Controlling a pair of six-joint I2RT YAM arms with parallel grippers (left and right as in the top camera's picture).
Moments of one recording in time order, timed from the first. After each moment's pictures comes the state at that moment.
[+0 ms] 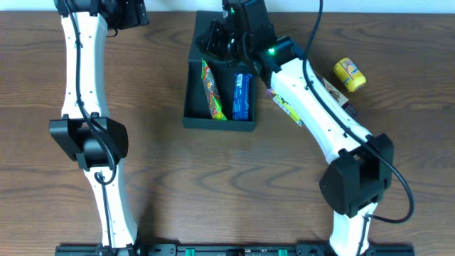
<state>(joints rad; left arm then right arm) 0.05 2.35 2.59 -1.23 0.07 -0.16 0.52 2.04 1.92 -0.53 -0.37 0.89</state>
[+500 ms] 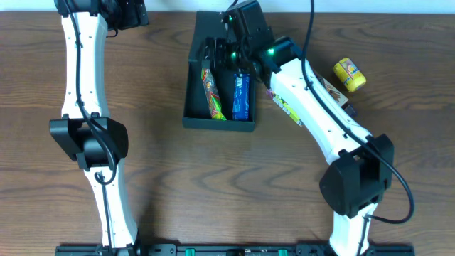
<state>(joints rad) 0.05 2.35 2.59 -1.23 0.07 -0.17 0.52 2.04 1.92 -0.75 -0.23 0.49</state>
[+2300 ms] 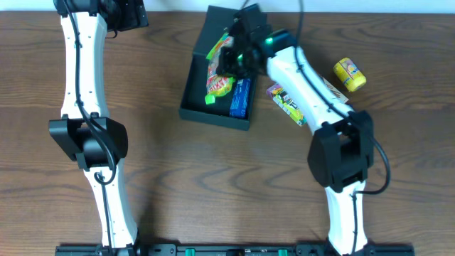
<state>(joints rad) 0.05 2.35 2.59 -1.26 0.07 -0.17 0.41 2.24 2.03 -0.84 -0.47 0.60</state>
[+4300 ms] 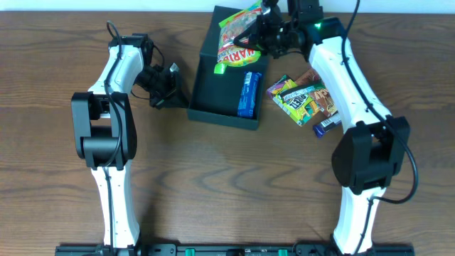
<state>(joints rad) -0.03 2.35 1.88 -1.29 0.71 -0.17 0.24 2.15 2.01 -0.71 -0.76 0.64</state>
